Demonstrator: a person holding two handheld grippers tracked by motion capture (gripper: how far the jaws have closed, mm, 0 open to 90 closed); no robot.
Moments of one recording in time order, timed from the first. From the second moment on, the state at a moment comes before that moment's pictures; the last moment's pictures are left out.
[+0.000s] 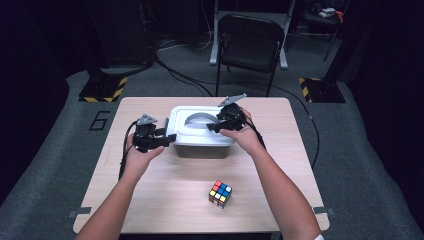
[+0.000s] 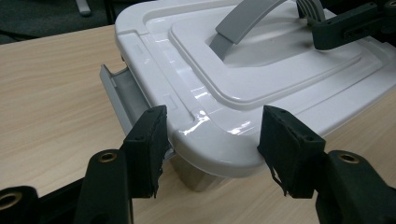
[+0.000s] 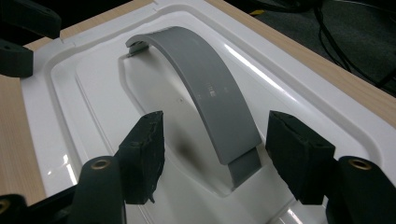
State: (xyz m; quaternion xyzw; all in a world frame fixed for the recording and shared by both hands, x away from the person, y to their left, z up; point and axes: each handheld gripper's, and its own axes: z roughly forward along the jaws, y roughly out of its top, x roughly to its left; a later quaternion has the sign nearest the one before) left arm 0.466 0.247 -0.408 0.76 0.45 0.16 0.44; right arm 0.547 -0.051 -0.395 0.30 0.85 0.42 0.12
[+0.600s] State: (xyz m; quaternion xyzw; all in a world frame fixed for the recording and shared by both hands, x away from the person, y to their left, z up) left arm 0.471 0.249 -0.414 0.76 0.46 0.18 0.43; right arm 0.540 -0.050 -0.389 0.30 0.86 0.40 0.10
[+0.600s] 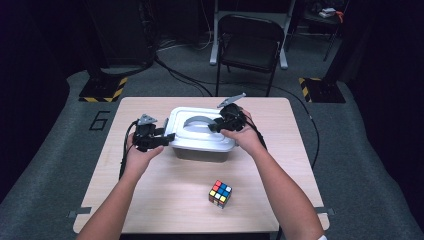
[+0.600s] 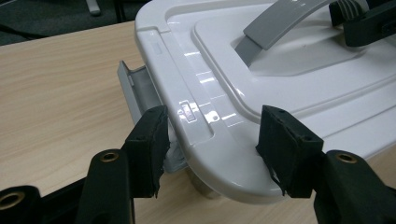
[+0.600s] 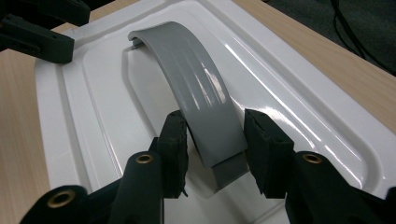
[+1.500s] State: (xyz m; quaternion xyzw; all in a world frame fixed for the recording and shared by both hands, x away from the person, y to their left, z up) left arm 0.477 0.226 -0.416 0.77 0.43 0.15 0.45; right arm 0.497 -0.079 -0.385 0.31 0.87 0.38 0.08
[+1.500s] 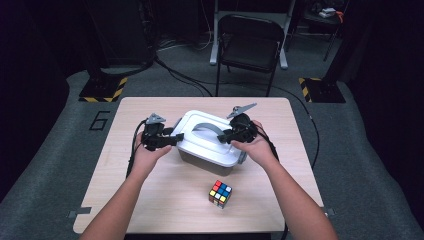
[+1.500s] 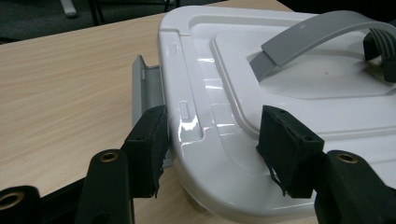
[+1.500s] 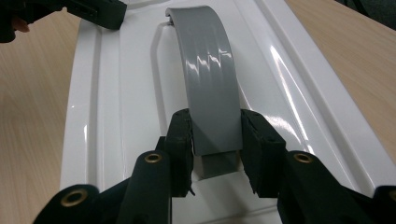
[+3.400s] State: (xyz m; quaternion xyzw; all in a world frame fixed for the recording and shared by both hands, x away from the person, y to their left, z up) left arm 0.432 0.254 -0.406 0.77 0.41 0.17 0.45; right arm 0.461 -0.084 -0.383 0.28 0.87 0.40 0.12
